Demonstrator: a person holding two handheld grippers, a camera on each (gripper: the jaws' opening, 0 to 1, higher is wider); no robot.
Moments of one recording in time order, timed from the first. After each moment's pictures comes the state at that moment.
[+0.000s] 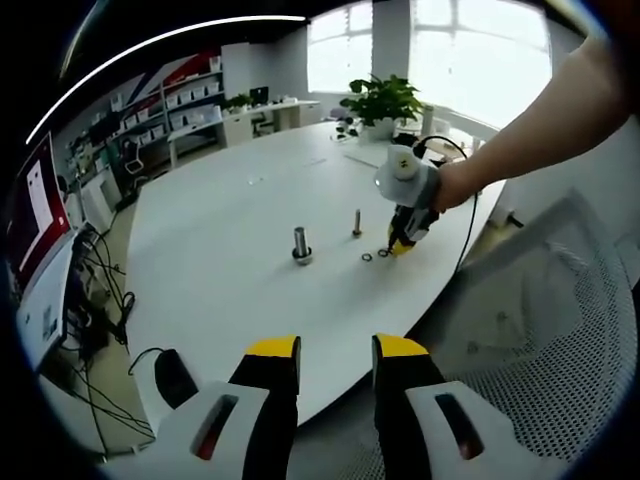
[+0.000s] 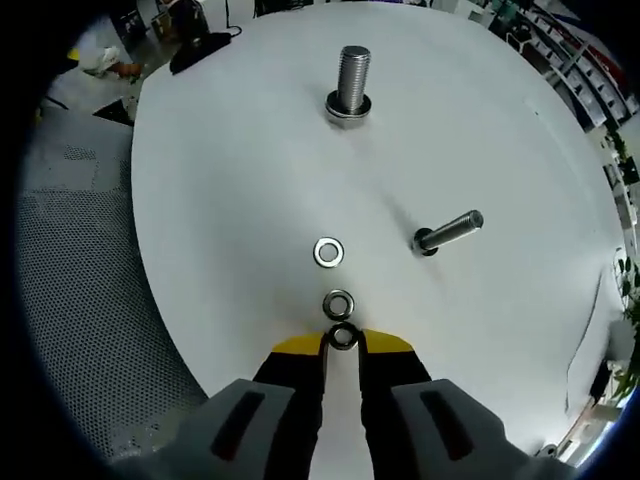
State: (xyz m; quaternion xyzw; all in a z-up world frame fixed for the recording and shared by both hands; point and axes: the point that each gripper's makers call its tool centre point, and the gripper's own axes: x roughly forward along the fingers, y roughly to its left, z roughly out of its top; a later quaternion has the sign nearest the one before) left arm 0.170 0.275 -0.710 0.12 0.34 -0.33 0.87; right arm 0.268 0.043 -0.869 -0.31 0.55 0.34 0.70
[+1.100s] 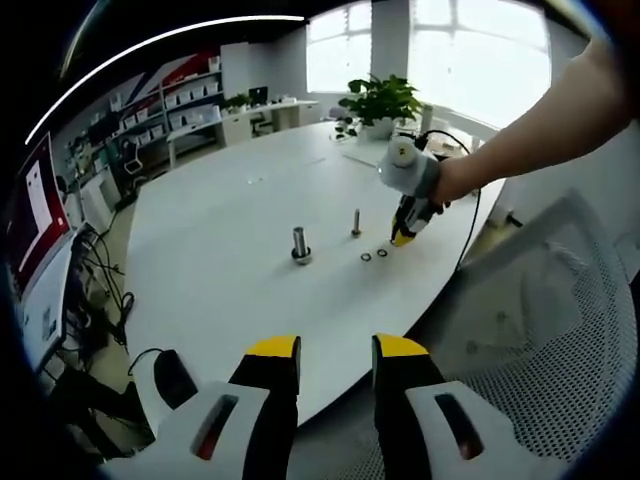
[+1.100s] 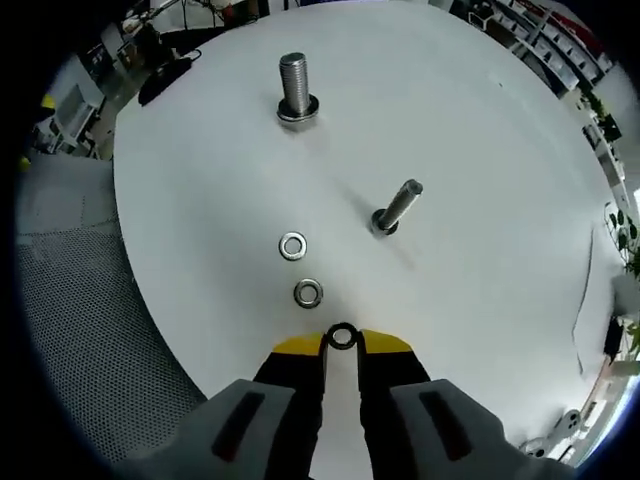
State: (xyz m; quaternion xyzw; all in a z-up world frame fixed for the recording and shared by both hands) left arm 0.170 0.275 -0.710 0.12 0.34 -0.33 0.87; right arm 0.283 0.020 -0.856 -0.26 0.56 0.29 0.73
